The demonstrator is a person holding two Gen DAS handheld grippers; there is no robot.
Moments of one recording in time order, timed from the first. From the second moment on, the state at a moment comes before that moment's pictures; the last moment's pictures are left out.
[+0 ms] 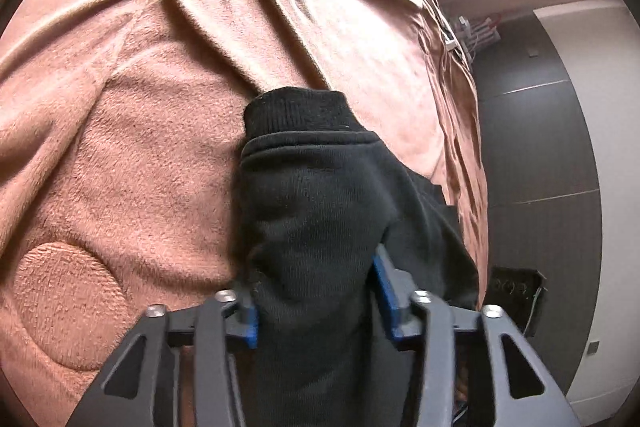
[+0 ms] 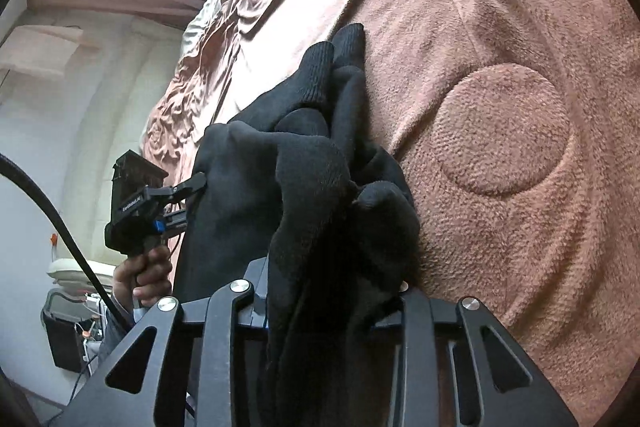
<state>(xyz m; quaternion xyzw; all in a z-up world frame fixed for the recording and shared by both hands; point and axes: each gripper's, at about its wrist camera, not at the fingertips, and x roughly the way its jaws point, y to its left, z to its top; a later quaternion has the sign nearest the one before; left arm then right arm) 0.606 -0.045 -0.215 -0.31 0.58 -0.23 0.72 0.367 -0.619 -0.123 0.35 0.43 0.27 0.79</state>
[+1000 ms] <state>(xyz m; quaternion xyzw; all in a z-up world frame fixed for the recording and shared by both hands) 0.457 -0.024 0.001 -0.27 0.39 -0.31 0.82 0.182 -0.603 0.025 0.25 0.27 0.31 0.88</state>
